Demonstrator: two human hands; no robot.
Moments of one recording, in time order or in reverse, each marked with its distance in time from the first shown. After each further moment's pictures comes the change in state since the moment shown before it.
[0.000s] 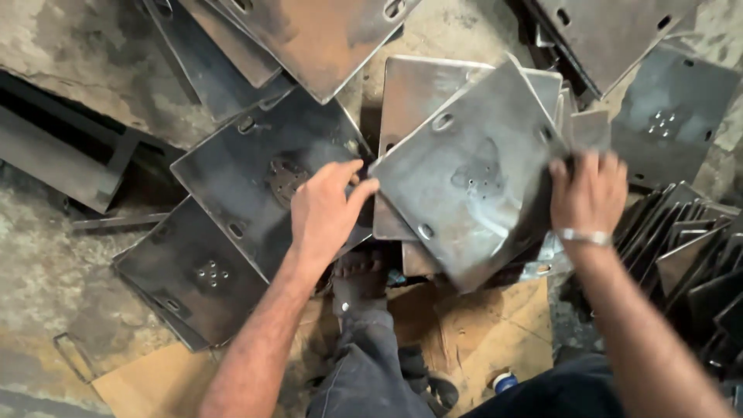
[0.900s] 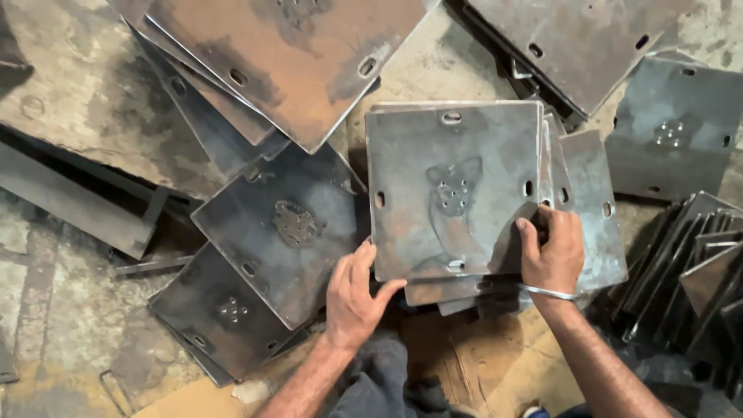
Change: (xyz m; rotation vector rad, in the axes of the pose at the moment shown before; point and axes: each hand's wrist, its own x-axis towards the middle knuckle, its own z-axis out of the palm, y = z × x) left_hand -0.078 0.002 0.039 0.040 0.069 0.259; right_hand -0.039 -0.050 -0.007 0.430 0.071 0.295
